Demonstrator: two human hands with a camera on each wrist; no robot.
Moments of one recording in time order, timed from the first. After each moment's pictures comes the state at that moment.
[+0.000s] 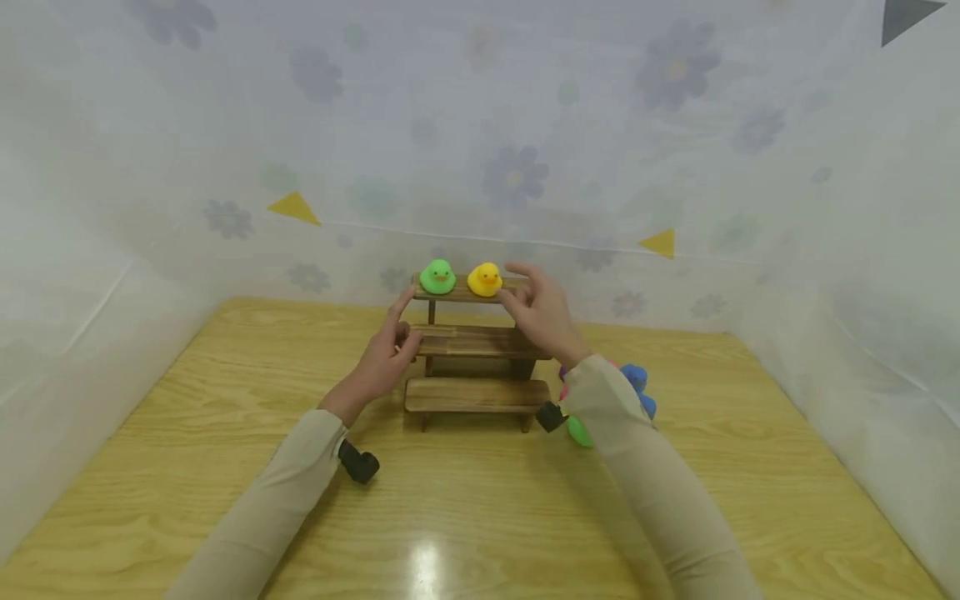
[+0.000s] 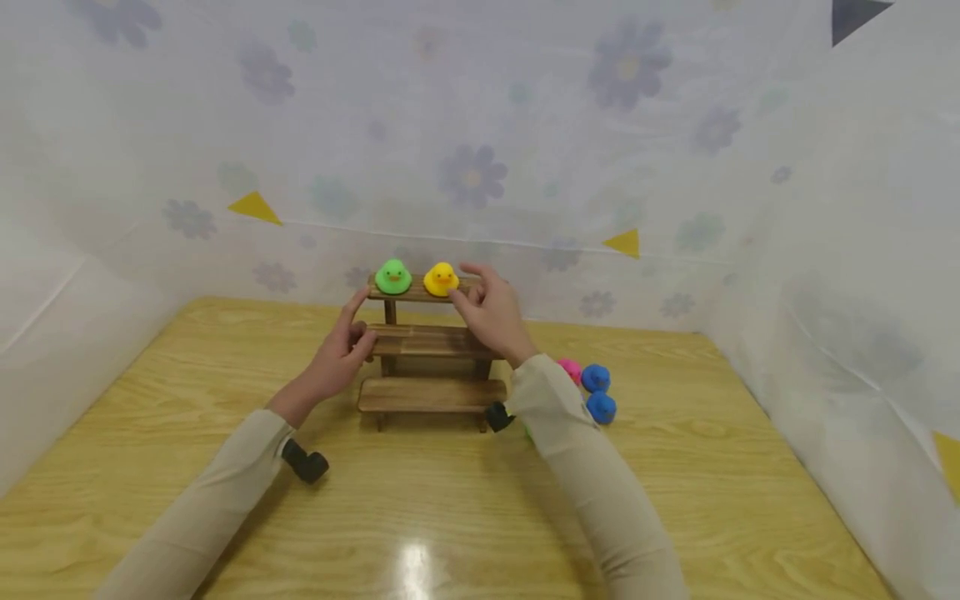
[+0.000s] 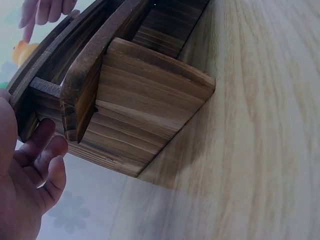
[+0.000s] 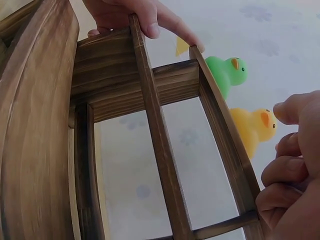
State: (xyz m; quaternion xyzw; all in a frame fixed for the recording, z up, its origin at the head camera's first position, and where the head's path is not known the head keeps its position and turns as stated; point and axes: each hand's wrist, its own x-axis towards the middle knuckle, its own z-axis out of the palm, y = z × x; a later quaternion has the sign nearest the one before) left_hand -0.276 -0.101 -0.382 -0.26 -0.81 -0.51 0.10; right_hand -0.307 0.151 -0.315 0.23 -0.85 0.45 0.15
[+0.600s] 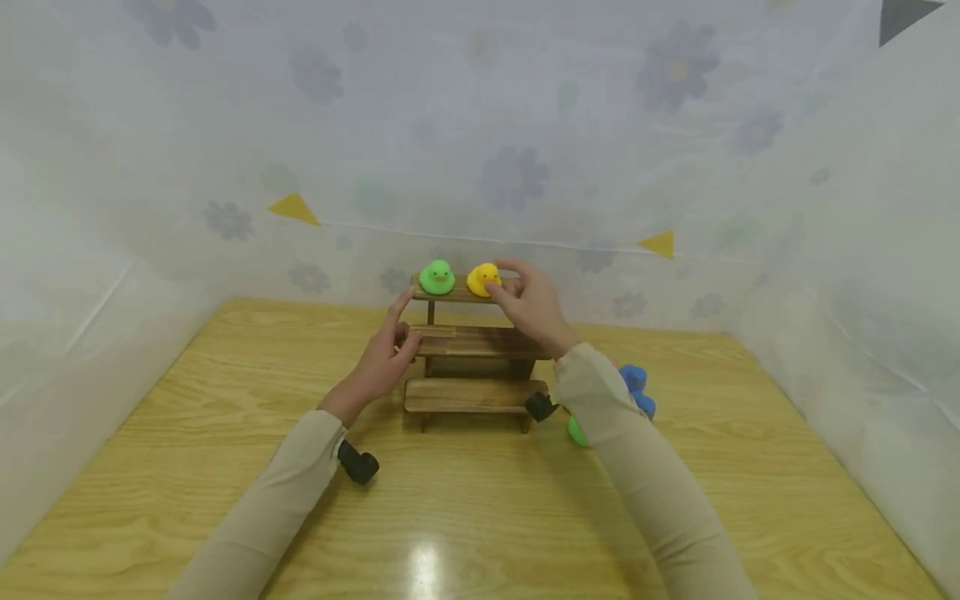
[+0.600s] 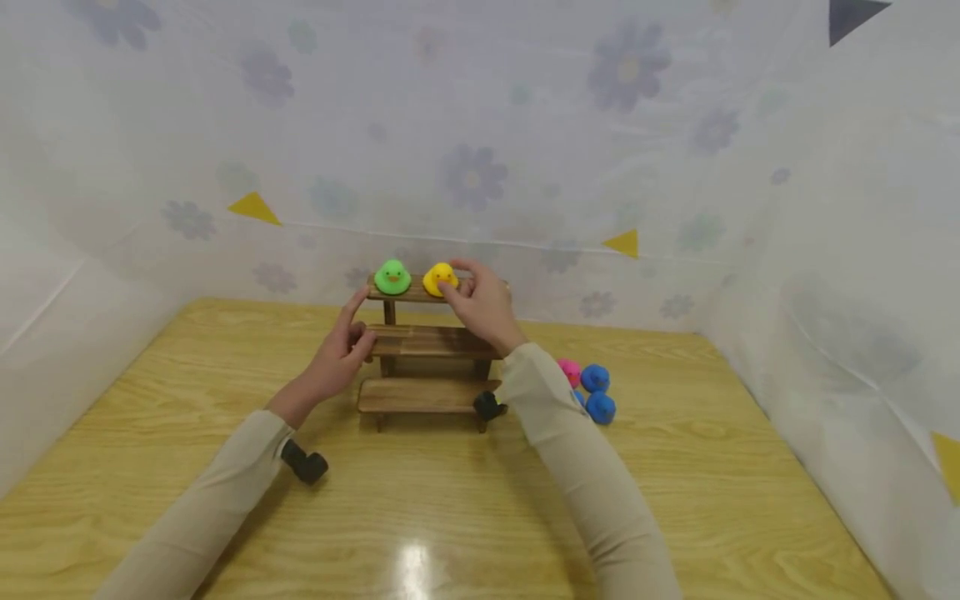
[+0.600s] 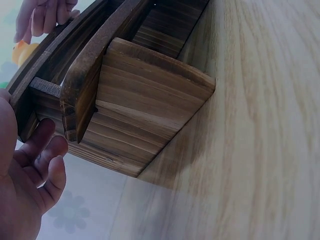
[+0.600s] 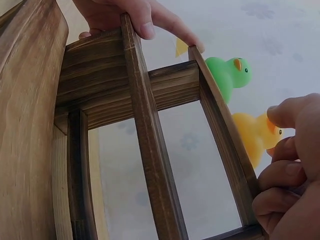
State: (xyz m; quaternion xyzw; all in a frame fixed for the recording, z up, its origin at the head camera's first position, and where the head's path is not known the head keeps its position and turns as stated) left_hand -0.276 -0.103 -0.384 -0.26 -0.81 -0.51 0.10; right_hand -0.314 0.137 -0.306 0.20 -0.85 0.47 0.10
